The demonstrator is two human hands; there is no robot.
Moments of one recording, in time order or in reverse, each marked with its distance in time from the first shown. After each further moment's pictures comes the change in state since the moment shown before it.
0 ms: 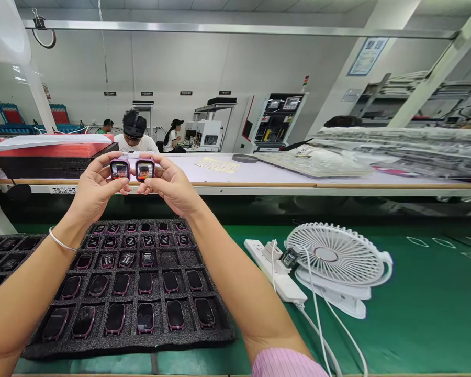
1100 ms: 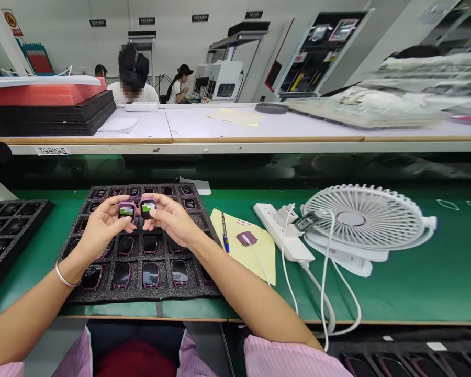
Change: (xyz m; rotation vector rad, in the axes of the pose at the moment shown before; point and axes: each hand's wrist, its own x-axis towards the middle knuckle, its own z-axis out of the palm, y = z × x) left_hand -0.131 -0.066 -0.019 0.022 0.034 -0.489; right_hand -0.117 0.110 0.012 0.360 0.096 0.432
